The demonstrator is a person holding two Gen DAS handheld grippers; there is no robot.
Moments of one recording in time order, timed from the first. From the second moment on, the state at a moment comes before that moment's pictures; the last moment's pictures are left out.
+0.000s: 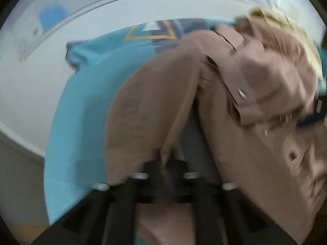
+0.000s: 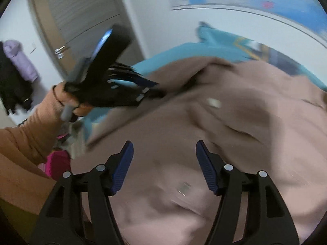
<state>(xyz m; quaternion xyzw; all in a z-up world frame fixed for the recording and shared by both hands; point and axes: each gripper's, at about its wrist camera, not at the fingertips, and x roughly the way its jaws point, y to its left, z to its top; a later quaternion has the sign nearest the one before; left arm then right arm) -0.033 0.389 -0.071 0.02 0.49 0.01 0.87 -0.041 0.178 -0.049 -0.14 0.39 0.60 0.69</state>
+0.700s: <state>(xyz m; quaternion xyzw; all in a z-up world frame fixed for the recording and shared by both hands) -0.039 0.401 0.010 -0.05 0.40 -0.05 0.92 -0.064 0.214 0.011 -0.04 0.38 0.67 0.64</state>
